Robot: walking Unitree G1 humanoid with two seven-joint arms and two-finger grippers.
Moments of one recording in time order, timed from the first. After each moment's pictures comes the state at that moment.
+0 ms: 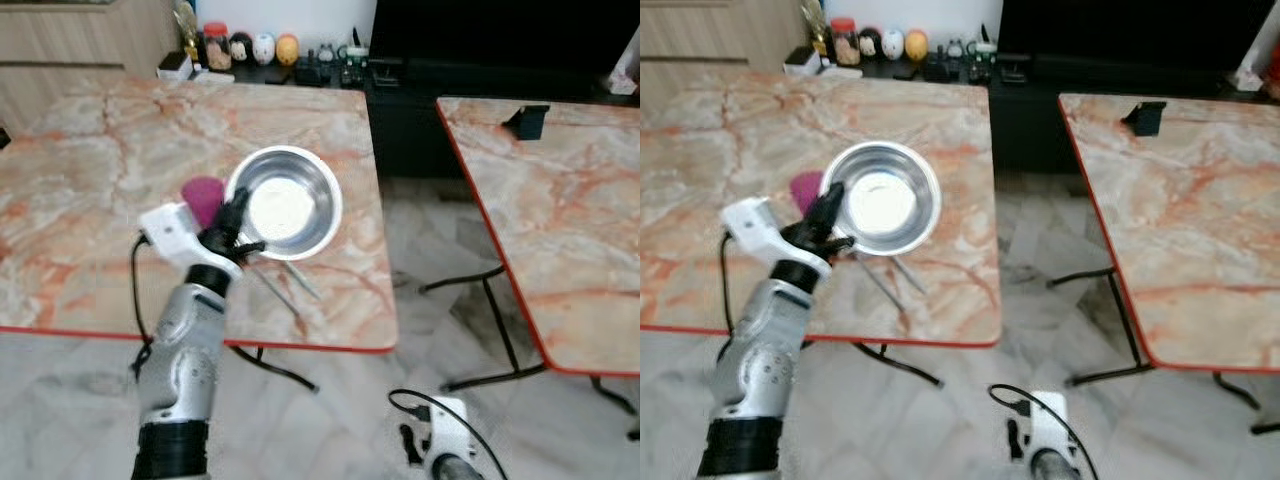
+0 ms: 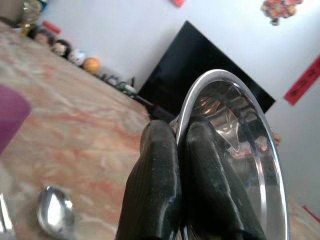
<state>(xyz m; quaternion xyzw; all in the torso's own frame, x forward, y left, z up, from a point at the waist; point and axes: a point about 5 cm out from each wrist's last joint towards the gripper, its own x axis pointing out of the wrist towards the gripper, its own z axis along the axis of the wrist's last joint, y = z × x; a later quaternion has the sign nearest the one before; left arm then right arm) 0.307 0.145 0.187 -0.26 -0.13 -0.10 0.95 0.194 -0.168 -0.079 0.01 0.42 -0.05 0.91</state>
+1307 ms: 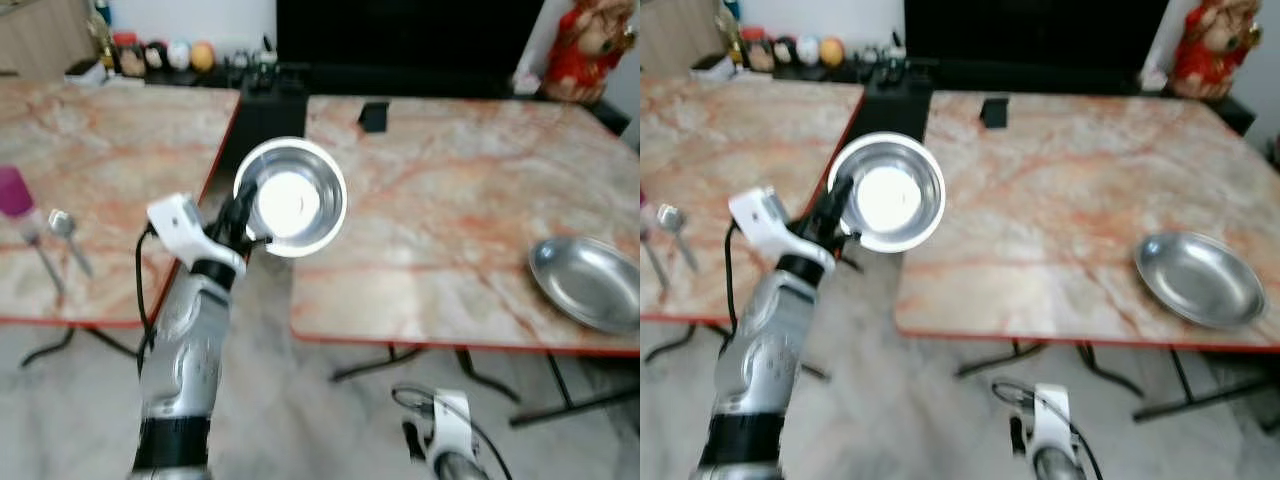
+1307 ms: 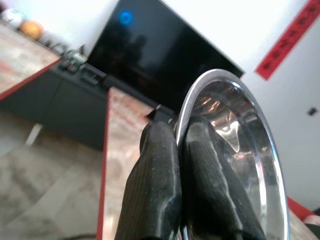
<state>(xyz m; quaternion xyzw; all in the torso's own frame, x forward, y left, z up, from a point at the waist) 0.310 0.148 0.185 -0.26 -0.12 -0.09 0.95 0.195 -0.161 -0.079 0.02 0.42 -0.05 0.91</state>
